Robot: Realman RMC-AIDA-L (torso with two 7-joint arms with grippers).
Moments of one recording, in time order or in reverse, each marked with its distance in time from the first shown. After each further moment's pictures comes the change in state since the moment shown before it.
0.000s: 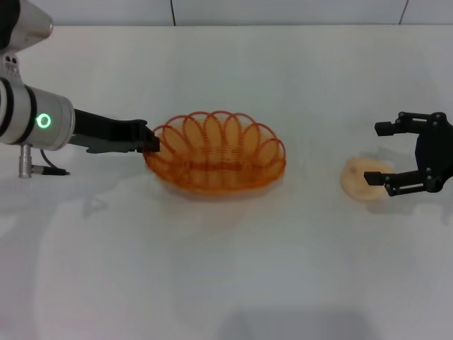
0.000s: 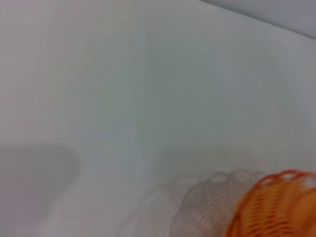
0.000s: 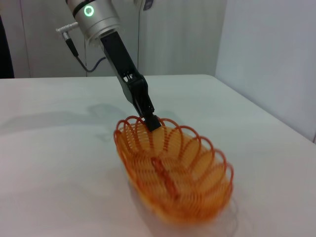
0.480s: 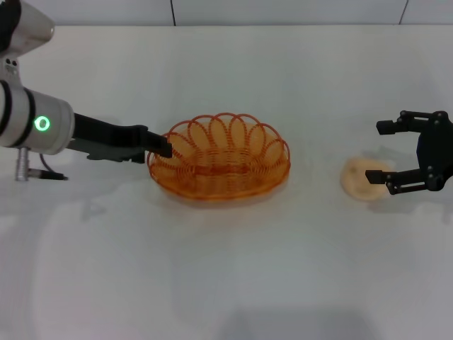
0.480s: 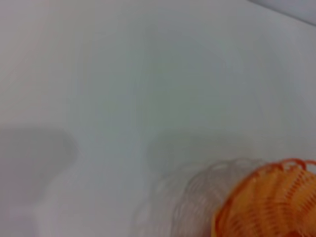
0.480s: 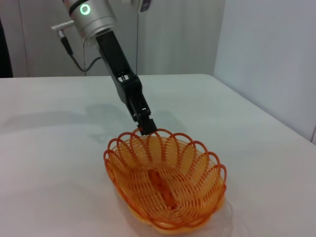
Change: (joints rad) left arm -0.006 0.006 -0.007 0.001 -0.004 0.054 -0.014; right arm 0.000 -0.004 0.000 0.001 0.003 0.002 0.005
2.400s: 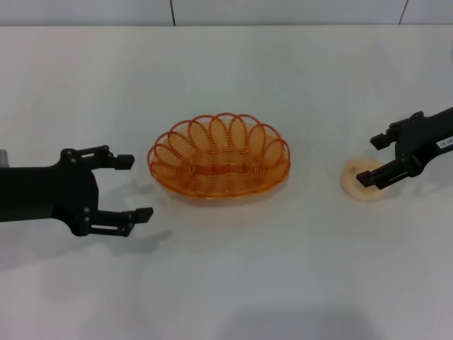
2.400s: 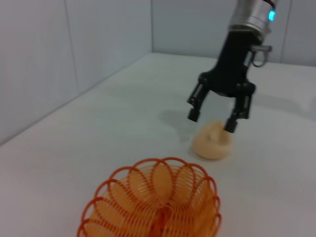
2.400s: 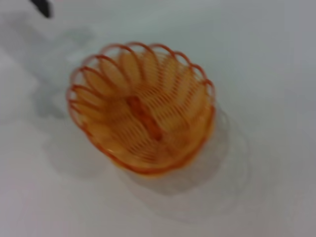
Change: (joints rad) left arm 0.276 -0.006 -0.254 0.044 -0.396 0.328 1.483; right arm 0.213 0.011 -0.141 -0.108 -0.406 0.031 0.639
